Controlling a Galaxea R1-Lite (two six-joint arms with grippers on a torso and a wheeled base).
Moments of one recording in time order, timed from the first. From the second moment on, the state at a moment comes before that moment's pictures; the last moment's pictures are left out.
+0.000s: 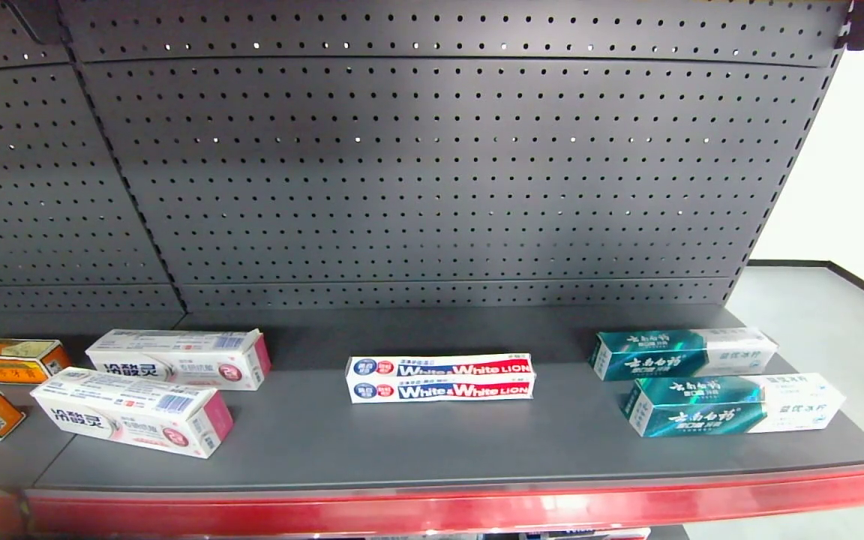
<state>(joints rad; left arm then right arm) 0.00 0.00 0.00 0.00 0.02 -0.02 0.15 0.34 -0.43 0.27 -0.01 -0.16</state>
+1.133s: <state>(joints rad) -0.06 0.50 -0.58 0.13 -0.18 0.19 0.15 0.24 -0.31 0.23 0.01 -0.12</state>
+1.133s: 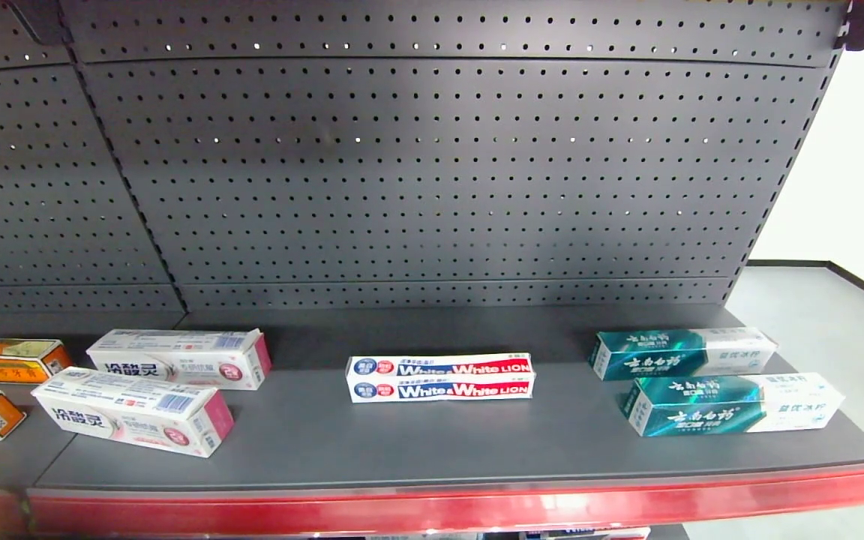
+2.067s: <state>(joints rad) -0.39 1.31 -0.88 -0.18 -0.31 0.16 0.15 0.24 -0.30 0.23 0.08 -0.12</state>
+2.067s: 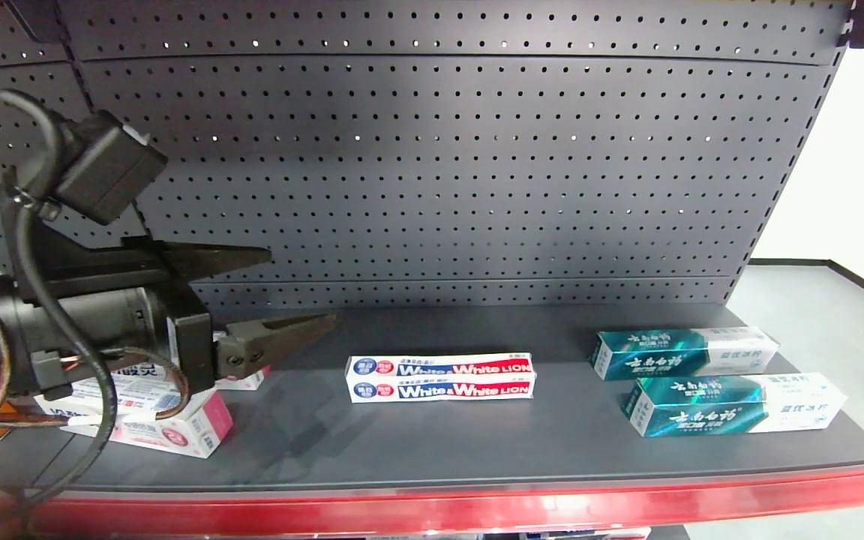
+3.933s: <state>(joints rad) -0.32 1.71 -1.09 -0.05 -0.83 0.43 0.15 0.18 -0.28 0.24 0.12 -0.12</state>
